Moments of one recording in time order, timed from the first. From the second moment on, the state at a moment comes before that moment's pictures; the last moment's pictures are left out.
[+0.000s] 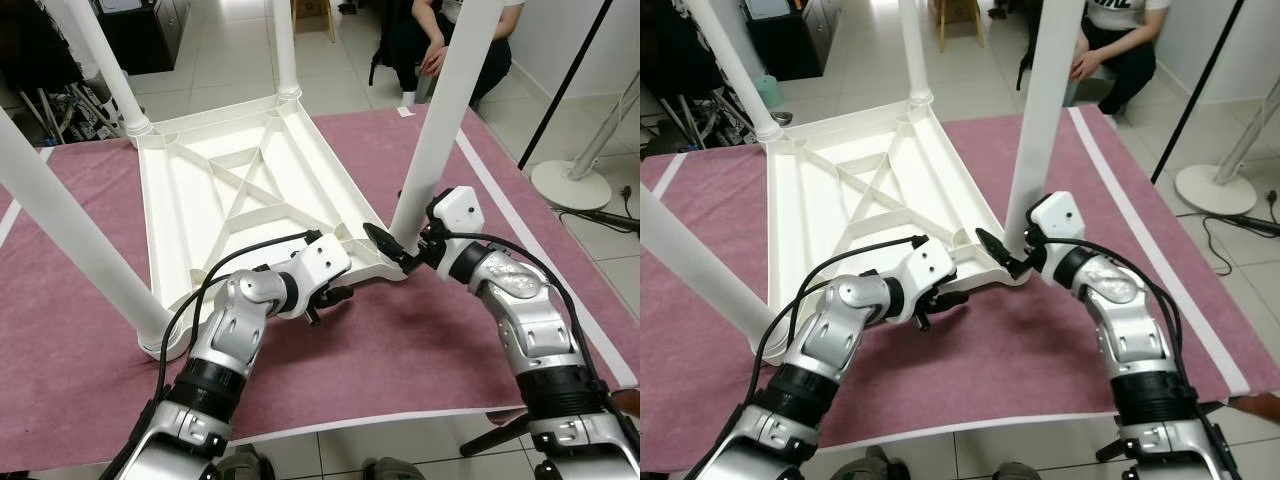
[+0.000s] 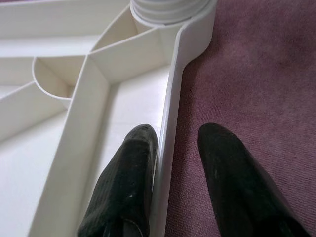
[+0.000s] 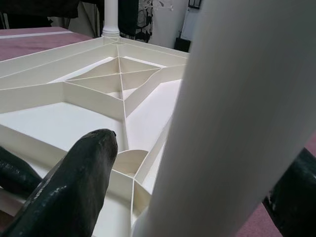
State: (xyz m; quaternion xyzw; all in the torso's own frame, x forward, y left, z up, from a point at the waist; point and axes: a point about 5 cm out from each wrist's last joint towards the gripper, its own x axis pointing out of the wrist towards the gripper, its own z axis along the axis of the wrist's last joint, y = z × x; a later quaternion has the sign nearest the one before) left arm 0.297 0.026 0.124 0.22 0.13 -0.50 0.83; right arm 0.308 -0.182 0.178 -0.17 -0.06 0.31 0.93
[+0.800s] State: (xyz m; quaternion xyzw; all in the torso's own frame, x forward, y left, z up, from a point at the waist) left arm 0.305 0.024 0.120 0.25 0.12 -0.47 0.84; right arm 0.321 -0.188 0.179 -0.16 -0.05 0.33 0.93
